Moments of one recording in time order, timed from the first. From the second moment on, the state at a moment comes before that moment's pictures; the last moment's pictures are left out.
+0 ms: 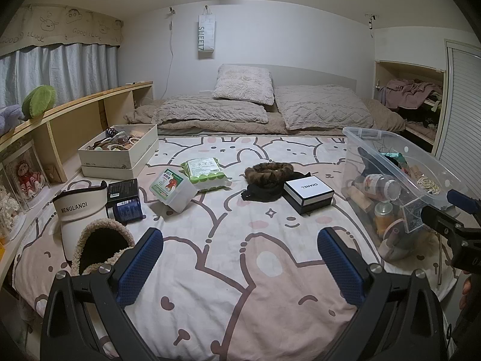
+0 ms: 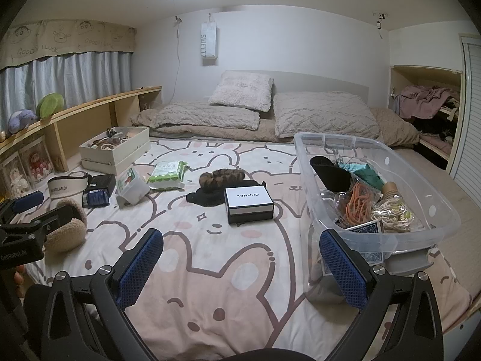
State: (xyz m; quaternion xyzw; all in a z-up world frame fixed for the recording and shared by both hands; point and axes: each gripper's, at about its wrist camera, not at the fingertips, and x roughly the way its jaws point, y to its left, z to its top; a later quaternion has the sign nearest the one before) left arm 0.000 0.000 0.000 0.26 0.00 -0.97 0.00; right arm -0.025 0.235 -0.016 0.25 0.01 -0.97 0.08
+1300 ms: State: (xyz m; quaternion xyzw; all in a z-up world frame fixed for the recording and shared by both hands) left arm -0.042 -0.006 -0.056 0.33 0.02 -0.94 0.01; right arm -0.069 0.210 -0.066 0.33 0.03 -0.94 0.10
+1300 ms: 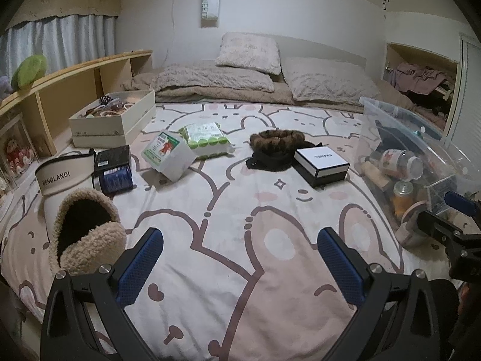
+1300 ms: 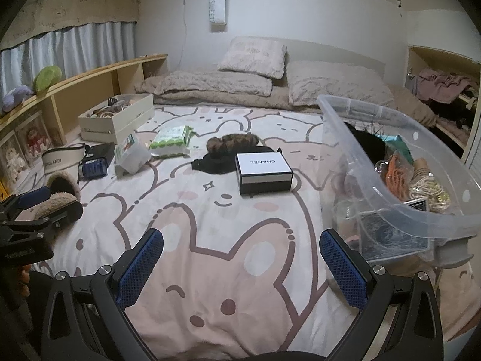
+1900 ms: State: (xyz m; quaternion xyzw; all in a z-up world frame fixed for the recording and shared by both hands) left arm -0.097 -0.018 -0.085 0.35 0.01 -0.93 0.03; right arm -0.116 0.196 -0.085 0.37 0.01 -0.92 0.12
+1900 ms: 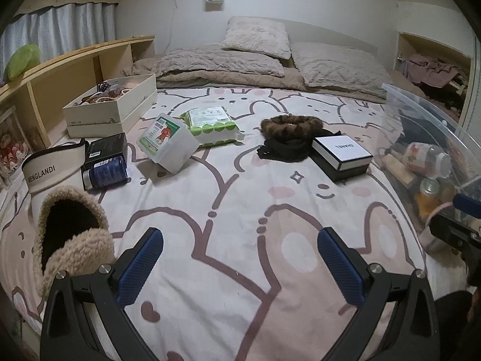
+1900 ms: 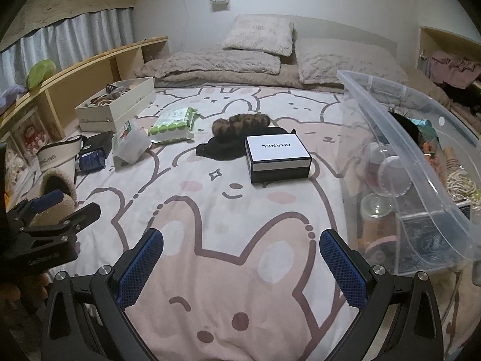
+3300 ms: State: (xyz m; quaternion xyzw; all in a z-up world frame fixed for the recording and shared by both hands) left arm -0.268 -0.170 -0.161 0.40 -0.01 -0.88 0.26; right arm -0.174 0.139 -0.109 0.42 0.04 -0.90 0.14
